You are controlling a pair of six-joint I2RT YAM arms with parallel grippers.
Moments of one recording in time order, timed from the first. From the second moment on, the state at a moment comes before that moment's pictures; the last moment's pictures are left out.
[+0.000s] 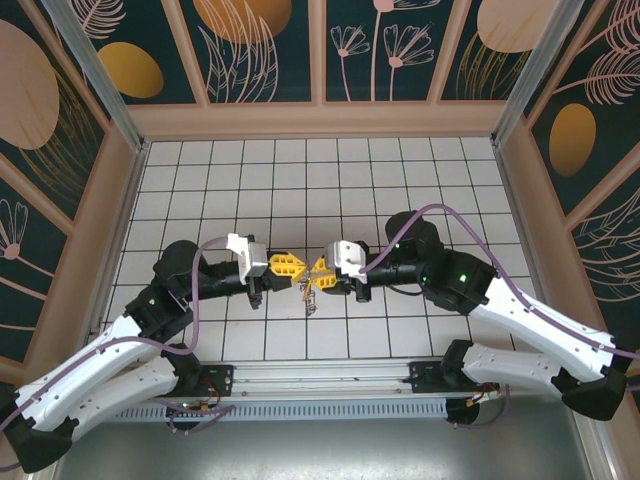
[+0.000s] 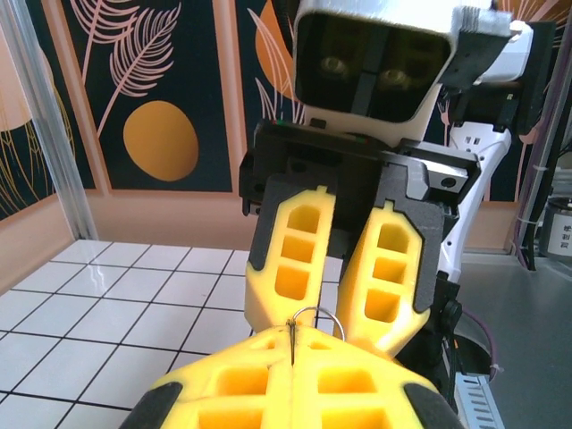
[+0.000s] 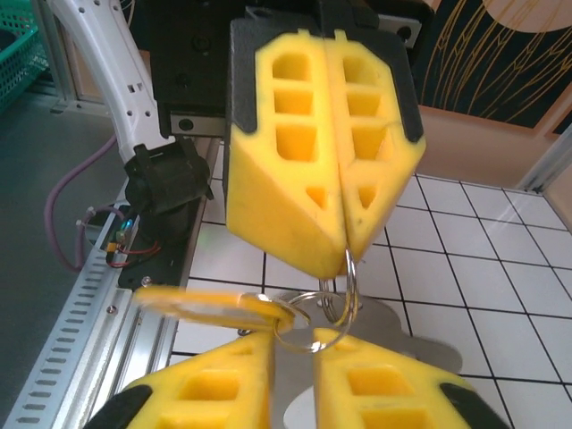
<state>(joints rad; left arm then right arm) -0.82 0.72 0.71 0.05 0.61 0.00 1.01 0.97 1.03 -0.42 -0.50 -0.43</state>
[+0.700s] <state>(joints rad) -0.82 0.72 0.71 0.03 0.63 0.00 0.97 0.94 1.01 -0.35 -0.53 -0.27</state>
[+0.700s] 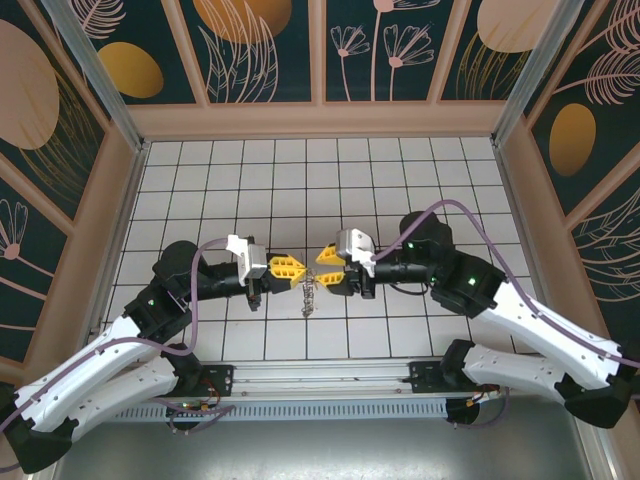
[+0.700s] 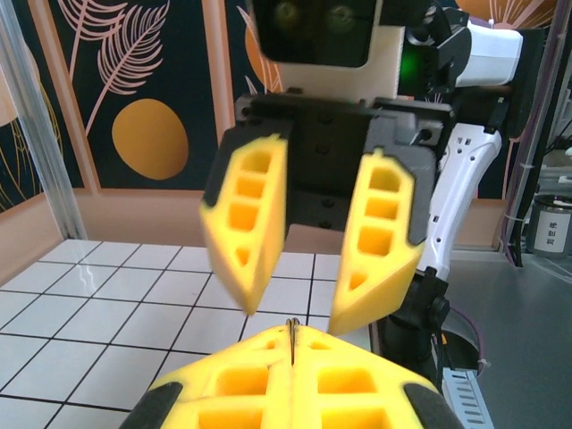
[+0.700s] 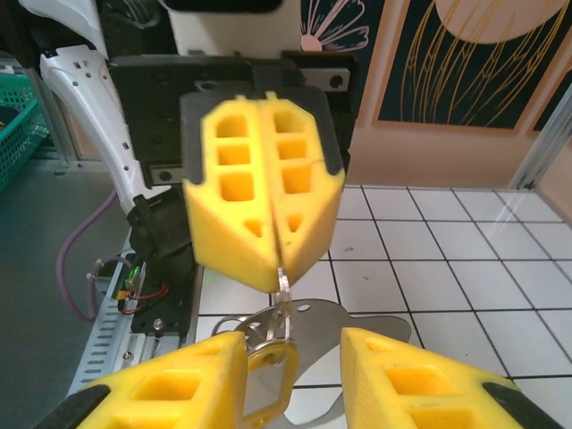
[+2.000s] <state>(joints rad) -0.82 0.69 0.71 0.04 0.65 0.00 0.95 0.93 0.95 -0.25 -0.60 -0.29</state>
